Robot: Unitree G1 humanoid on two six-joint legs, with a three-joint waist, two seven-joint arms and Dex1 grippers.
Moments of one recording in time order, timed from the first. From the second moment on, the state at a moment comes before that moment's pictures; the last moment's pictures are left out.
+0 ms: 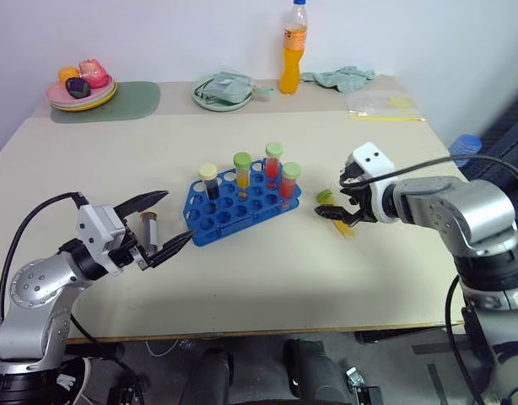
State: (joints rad) left arm 0.05 0.64 0.29 -0.32 -0.50 0.02 -0.91; right arm -0.78 -0.74 0.20 -0.15 0.45 1.39 0.54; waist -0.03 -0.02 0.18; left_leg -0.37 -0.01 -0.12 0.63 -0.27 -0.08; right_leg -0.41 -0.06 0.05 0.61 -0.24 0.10
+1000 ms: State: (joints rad) left arm 0.19 0.61 0.30 -0.42 -0.49 0.01 -0.81; right arm -0.96 -0.60 0.31 0.30 0.27 1.33 0.55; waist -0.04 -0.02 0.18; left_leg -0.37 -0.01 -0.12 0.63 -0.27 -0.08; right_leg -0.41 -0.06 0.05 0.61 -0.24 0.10
